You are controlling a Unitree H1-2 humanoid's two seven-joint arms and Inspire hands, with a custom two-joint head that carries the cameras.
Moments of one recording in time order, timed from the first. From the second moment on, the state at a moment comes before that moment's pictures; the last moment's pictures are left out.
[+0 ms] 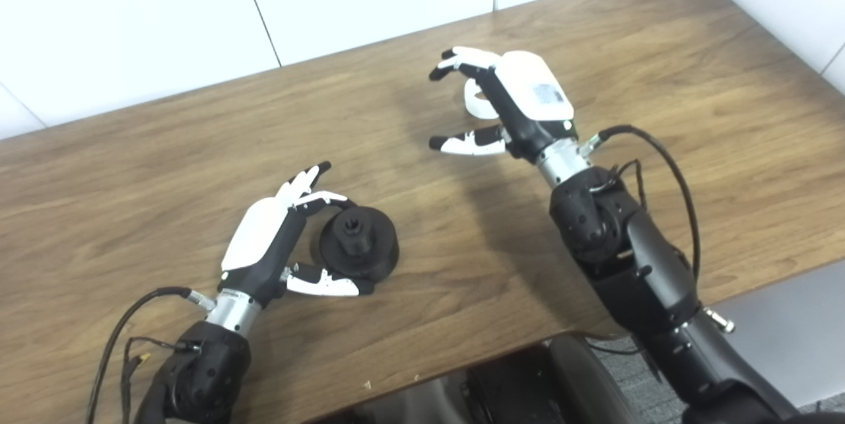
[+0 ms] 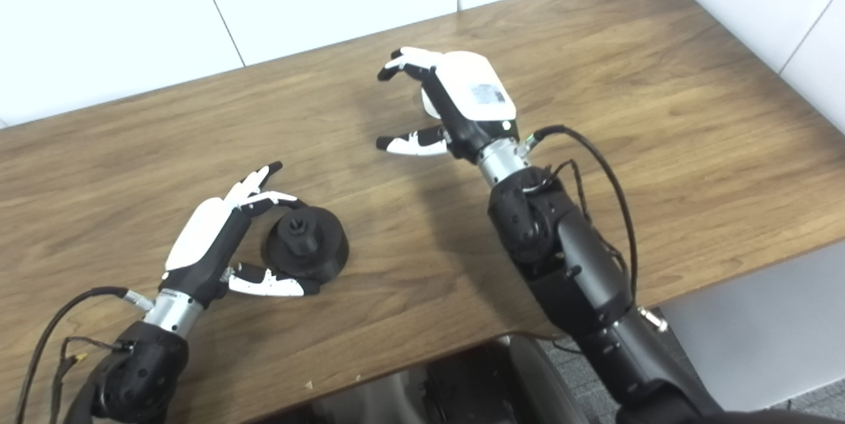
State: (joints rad) left arm -0.15 0.27 -0.36 -0.06 0.58 -0.11 -0.16; right arm -0.21 -0.27 0.17 -0.27 -0.84 0.18 0.02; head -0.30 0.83
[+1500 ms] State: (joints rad) left arm -0.15 0.27 -0.35 -0.06 0.58 -0.10 -0.18; right arm -0.45 -0.44 0.19 0.08 -0.82 0.38 0.34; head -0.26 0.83
